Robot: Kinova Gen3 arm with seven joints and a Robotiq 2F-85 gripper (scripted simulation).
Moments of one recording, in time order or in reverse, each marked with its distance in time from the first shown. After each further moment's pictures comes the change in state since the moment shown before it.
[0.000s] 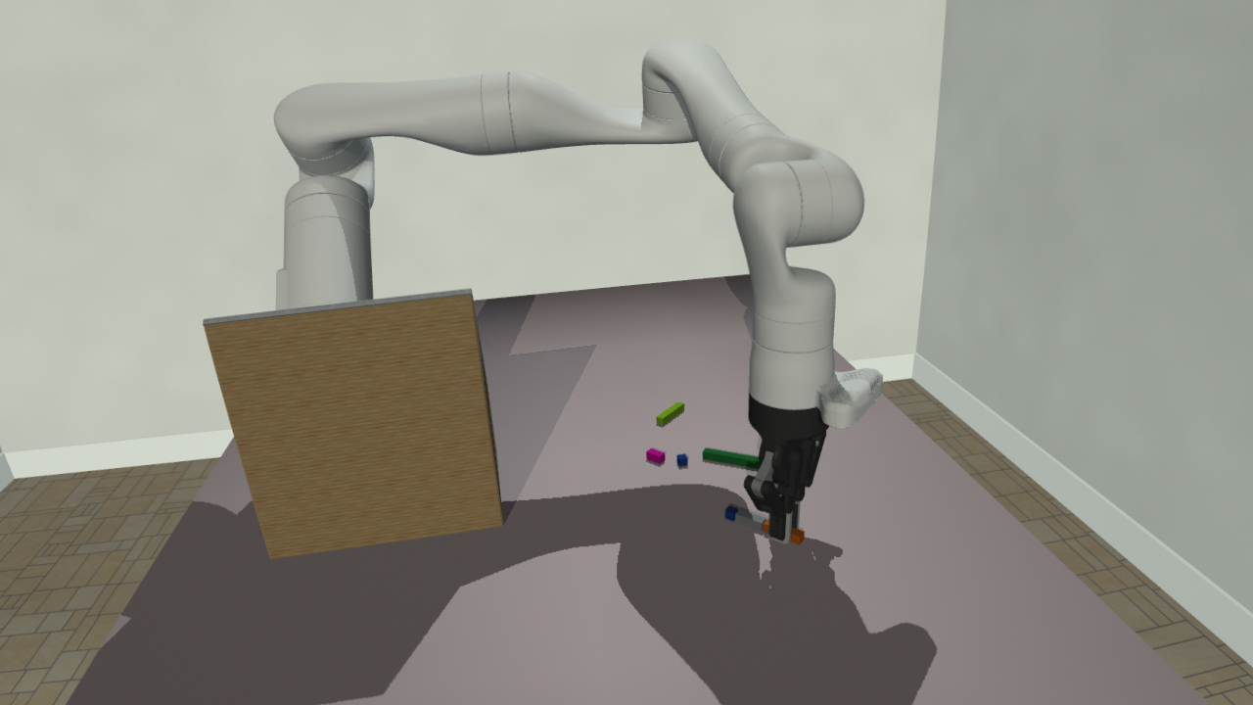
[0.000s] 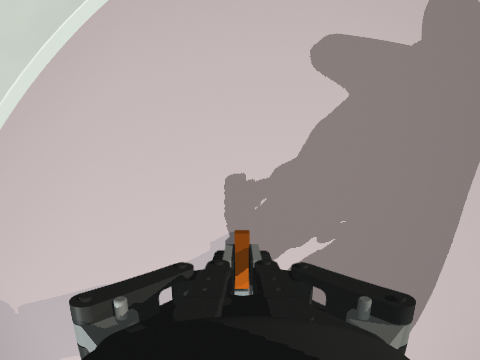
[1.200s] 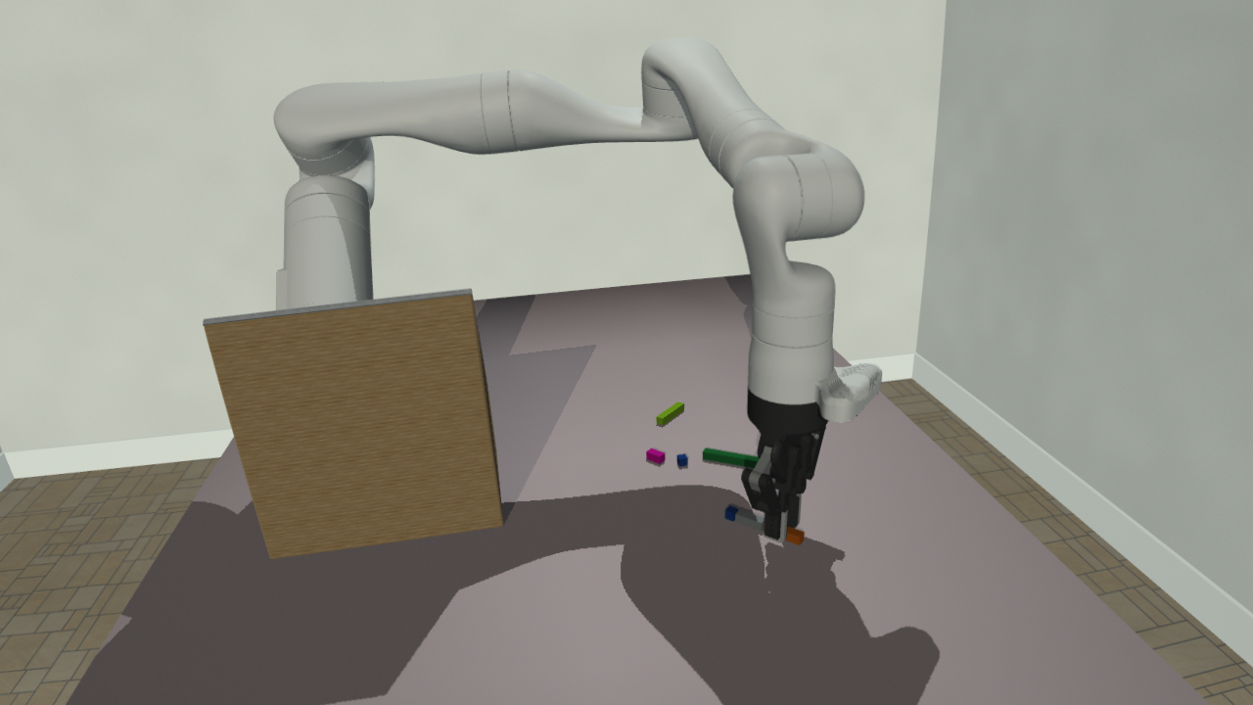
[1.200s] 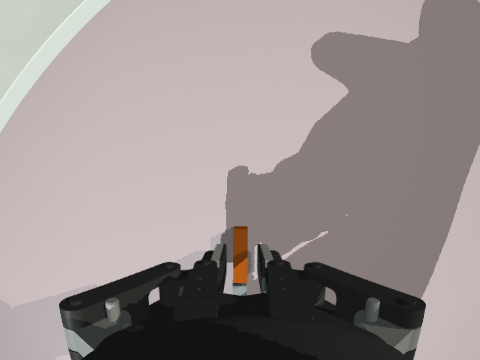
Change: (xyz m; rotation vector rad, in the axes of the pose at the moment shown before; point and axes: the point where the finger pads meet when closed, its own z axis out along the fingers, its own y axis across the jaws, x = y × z) arm -0.002 0.001 -0.005 -0.003 -0.005 0.000
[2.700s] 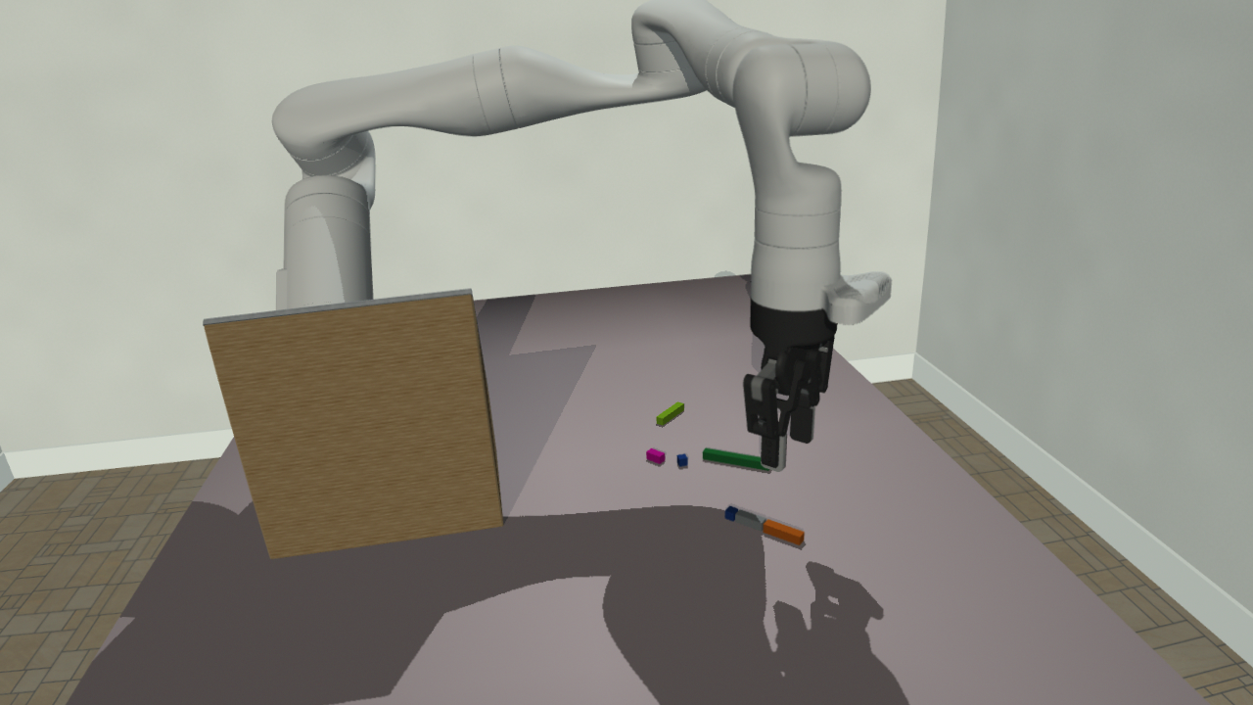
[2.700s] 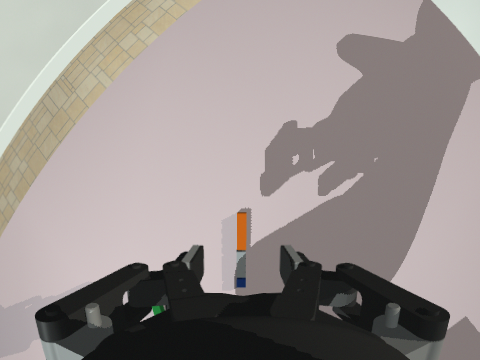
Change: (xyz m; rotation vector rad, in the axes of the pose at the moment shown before) arm 0.001 -0.001 -0.085 0.003 0.005 0.000
